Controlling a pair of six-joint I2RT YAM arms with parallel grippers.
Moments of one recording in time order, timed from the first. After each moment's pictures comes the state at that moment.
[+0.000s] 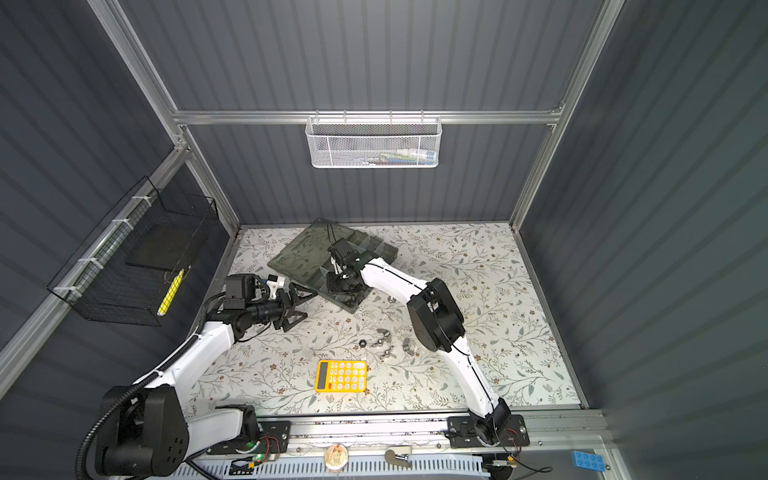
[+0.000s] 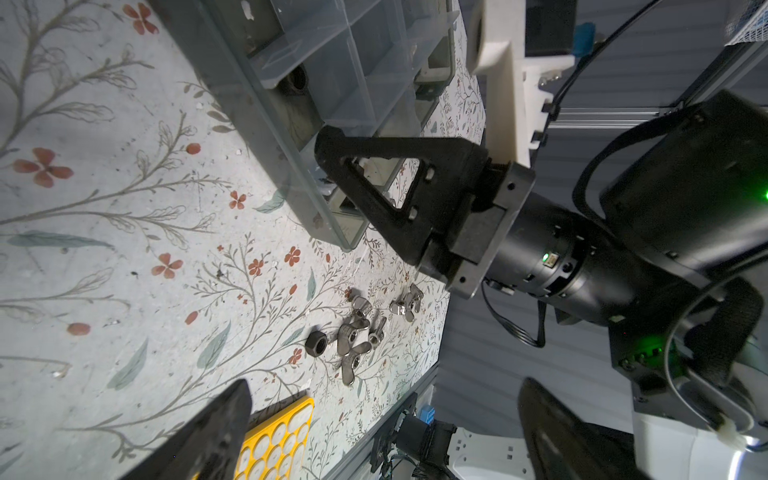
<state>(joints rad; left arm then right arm) -0.07 1.23 0.71 -0.28 0.84 -0.83 0.77 2.35 2.03 -0.68 -0.26 0.56</state>
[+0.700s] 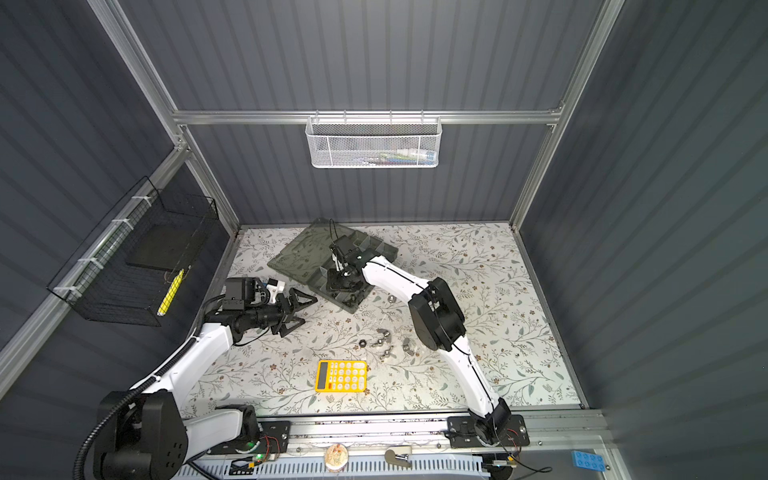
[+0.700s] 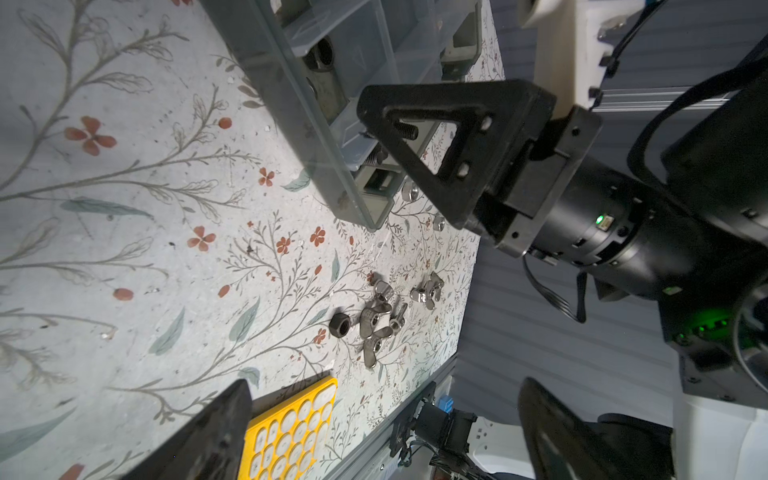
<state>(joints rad) -0.07 1.20 0.71 -0.41 0.81 -0.74 0.76 2.35 2.04 -0.67 -0.26 0.58</state>
